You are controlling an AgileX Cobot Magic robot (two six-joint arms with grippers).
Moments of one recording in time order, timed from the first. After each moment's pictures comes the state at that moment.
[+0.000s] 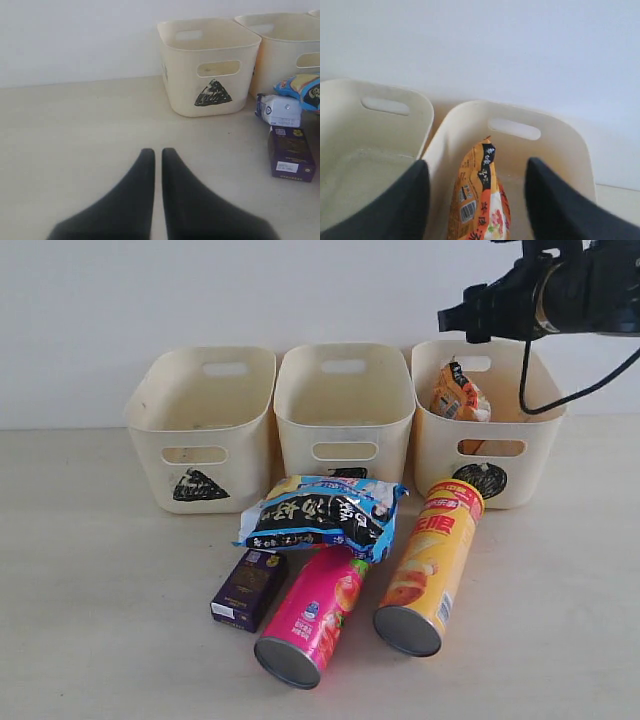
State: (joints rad) left arm -0.09 0.00 0.00 -0.03 0.28 0.05; right arm 0.25 1.78 -1.36 -1.43 0.08 1.36
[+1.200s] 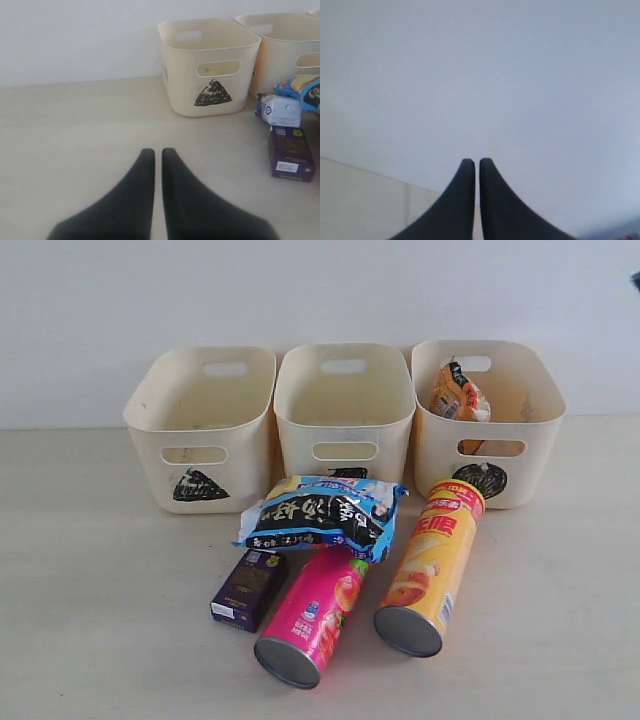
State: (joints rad) left arm -0.09 0.00 0.00 -0.03 0.28 0.05; right arm 0.25 1.37 -1.08 -1.75 0.69 1.00
